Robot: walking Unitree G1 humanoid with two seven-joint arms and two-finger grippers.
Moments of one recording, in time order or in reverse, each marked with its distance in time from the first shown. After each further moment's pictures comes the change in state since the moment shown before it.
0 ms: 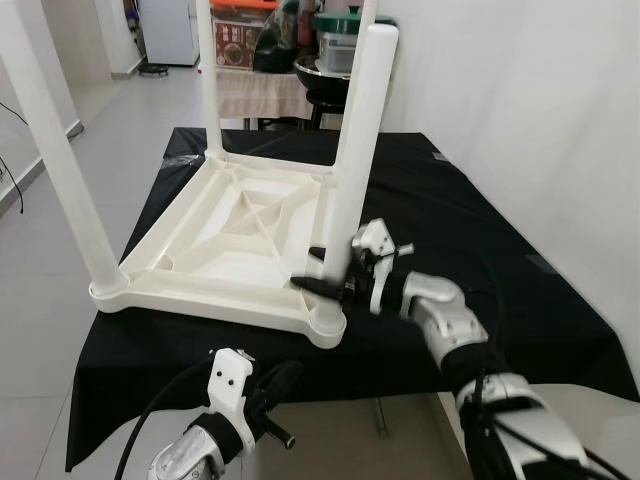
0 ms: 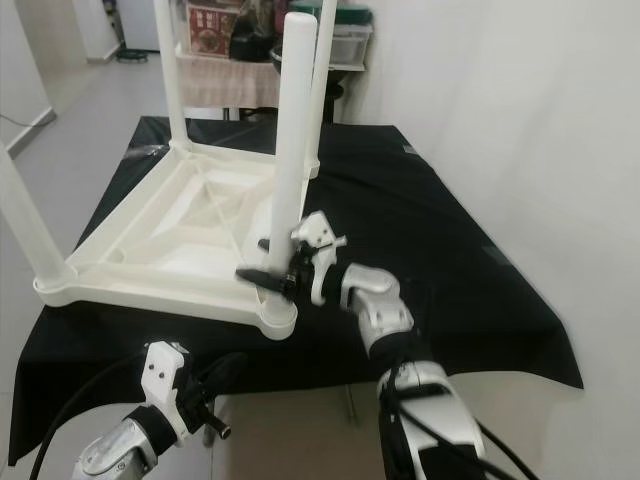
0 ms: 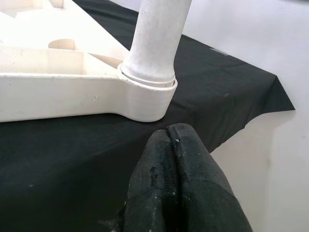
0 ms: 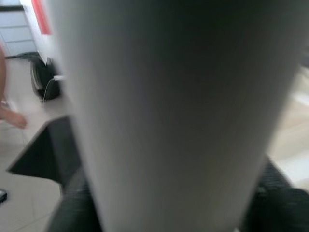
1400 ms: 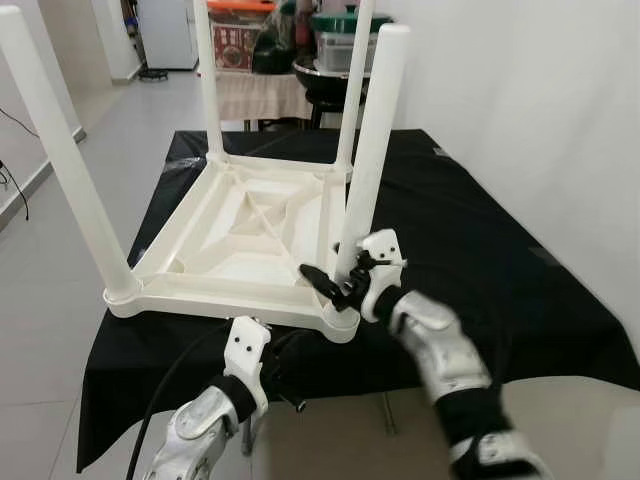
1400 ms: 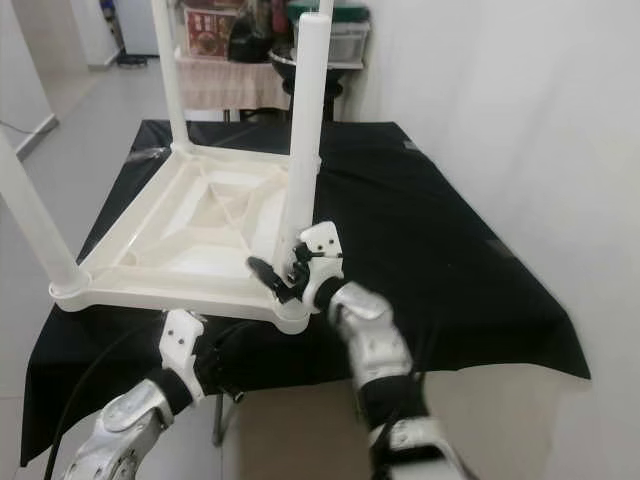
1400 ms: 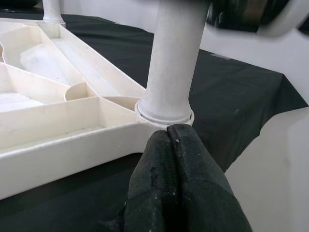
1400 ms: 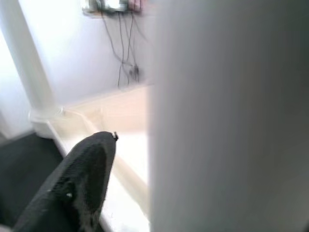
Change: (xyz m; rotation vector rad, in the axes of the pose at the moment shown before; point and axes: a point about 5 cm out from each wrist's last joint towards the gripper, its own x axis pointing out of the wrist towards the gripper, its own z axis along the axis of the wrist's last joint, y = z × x) left arm 0.032 0.006 0.023 0.113 -0.034 -0.036; right arm -0.003 0.023 -0.006 -0.010 -0.036 -0.227
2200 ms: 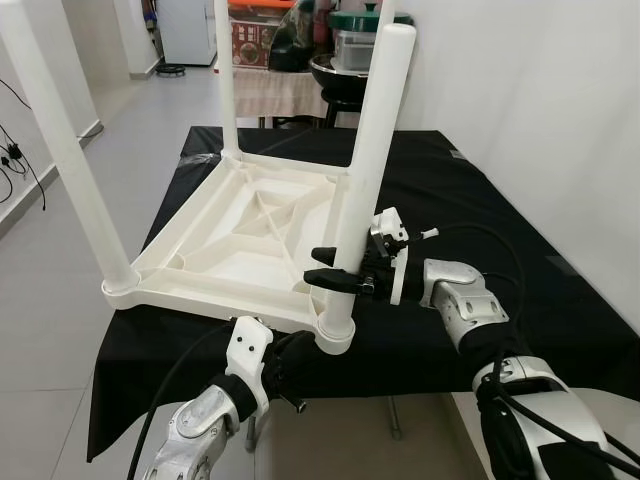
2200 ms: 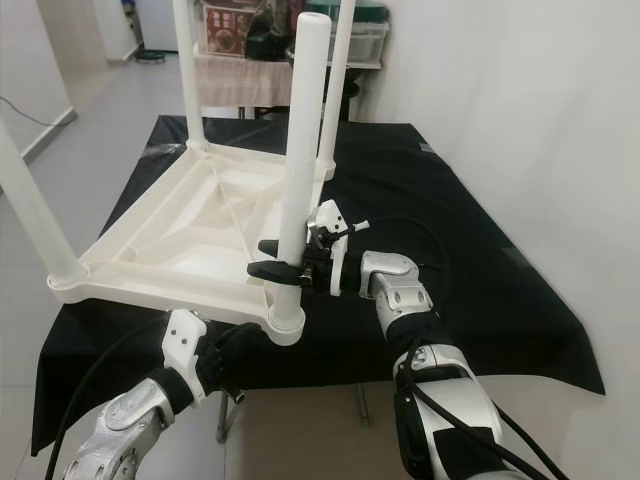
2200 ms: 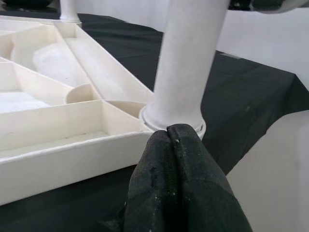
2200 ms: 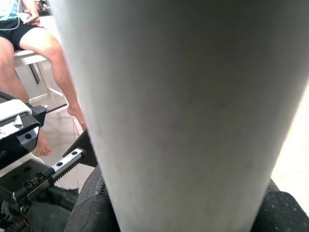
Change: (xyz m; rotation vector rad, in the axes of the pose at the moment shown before) left arm 0.001 -0.001 -0.001 0.008 0.006 -0.009; right arm -0.010 -0.028 0.008 0.046 0.074 0.388
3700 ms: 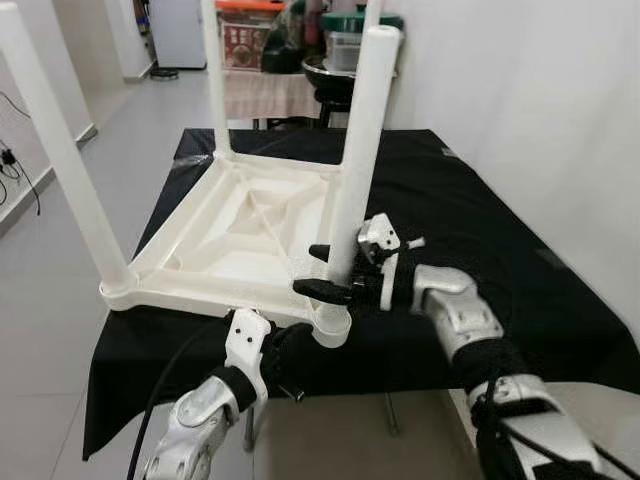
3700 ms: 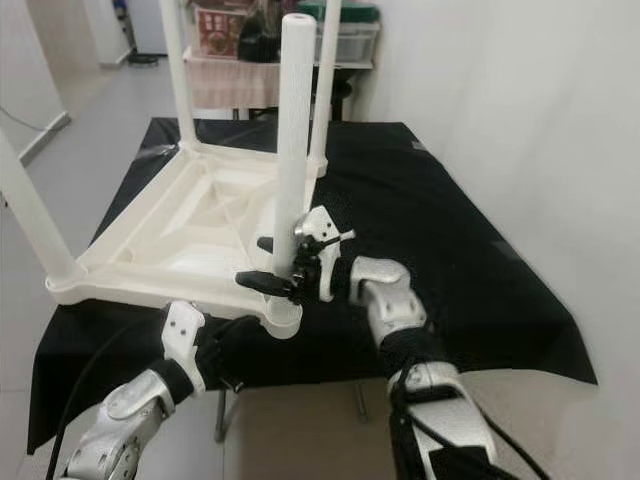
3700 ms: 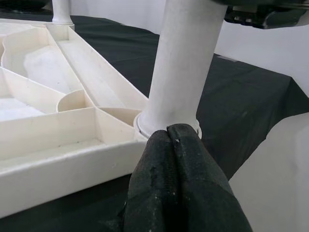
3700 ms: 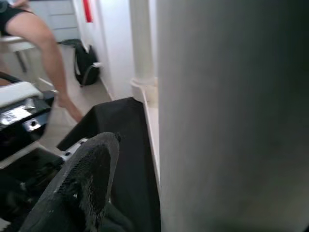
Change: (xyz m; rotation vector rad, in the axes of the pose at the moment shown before) left arm 0.006 0.009 0.003 -0.001 -0.010 0.009; right arm 0.019 0.011 -0.003 -0.035 0.033 0.013
